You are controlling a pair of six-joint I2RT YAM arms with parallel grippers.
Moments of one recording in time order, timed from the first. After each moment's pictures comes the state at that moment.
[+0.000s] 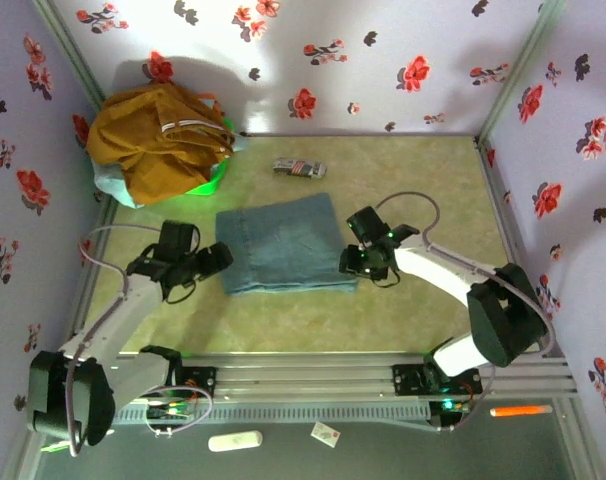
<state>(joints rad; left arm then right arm) -0.27 1.07 0.68 -0.57 0.12 -0.66 0.60 1.47 0.94 -0.68 -0.04 0.73</state>
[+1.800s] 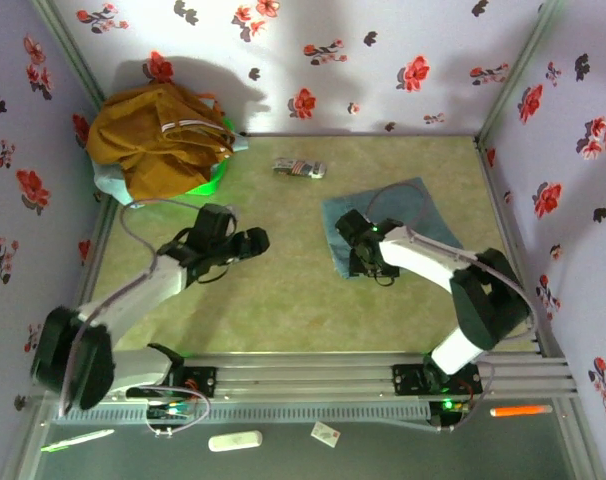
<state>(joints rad) -0.52 1.19 0.73 -0.34 0.12 -0.72 0.64 1.61 1.00 -0.84 0.28 0.69</state>
